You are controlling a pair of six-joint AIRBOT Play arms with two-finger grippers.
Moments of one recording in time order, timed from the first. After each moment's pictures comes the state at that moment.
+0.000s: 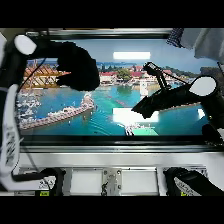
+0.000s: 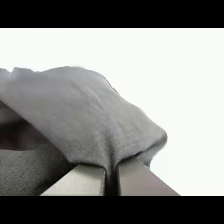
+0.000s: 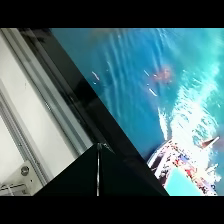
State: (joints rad) left arm -0.12 -1.43 1.71 1.19 -0.98 -1.49; right arm 0.23 -1.08 1.17 -0.81 1.34 0.98
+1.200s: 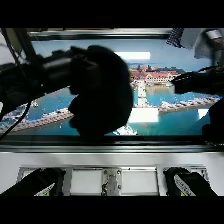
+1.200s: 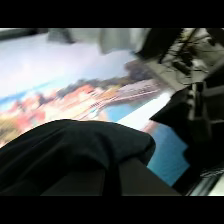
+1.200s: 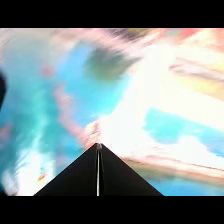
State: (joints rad) left arm -0.71 -0.99 1.59 1.26 -0.83 -1.58; right arm -0.02 -0.88 1.35 -1.25 1.20 1.33
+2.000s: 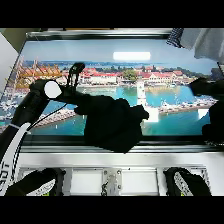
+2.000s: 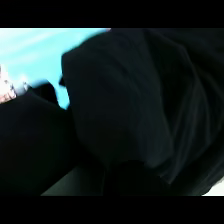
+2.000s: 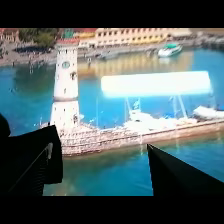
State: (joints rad) left arm -0.33 -1.22 1.13 1.21 -1.09 -1.54; right arm -0.23 -0.85 1.14 -1.24 1.13 1.43
